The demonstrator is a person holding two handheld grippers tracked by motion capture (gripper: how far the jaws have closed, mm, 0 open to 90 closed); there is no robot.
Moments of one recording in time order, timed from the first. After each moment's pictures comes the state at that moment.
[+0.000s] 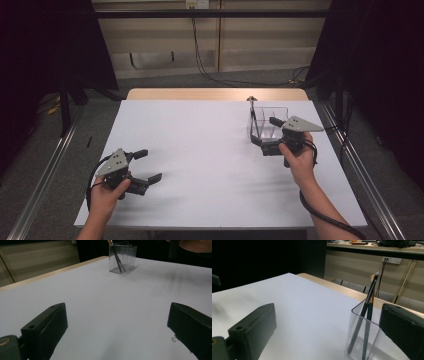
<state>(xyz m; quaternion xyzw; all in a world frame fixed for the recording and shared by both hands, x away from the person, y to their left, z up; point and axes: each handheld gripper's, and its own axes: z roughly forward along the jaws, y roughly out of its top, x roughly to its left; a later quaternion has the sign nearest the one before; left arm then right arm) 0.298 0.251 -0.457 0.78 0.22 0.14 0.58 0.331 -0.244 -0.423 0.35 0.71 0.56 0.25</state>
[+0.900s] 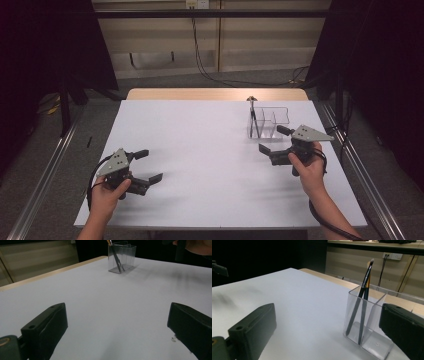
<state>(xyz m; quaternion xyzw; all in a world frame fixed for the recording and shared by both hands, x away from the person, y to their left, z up) 0.299 0.249 -0.457 0.78 0.21 0.14 0.57 0.307 -0.264 -0.433 0.35 0.71 0.56 0.24</state>
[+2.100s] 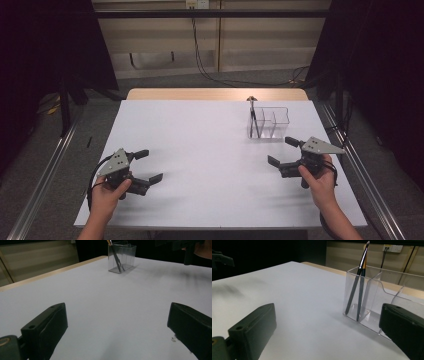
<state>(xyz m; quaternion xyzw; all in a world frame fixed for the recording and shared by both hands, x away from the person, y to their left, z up) 0.298 0.249 -0.457 0.78 0.21 0.14 0.57 0.278 -0.285 -0.448 0.36 0.72 0.55 0.23</state>
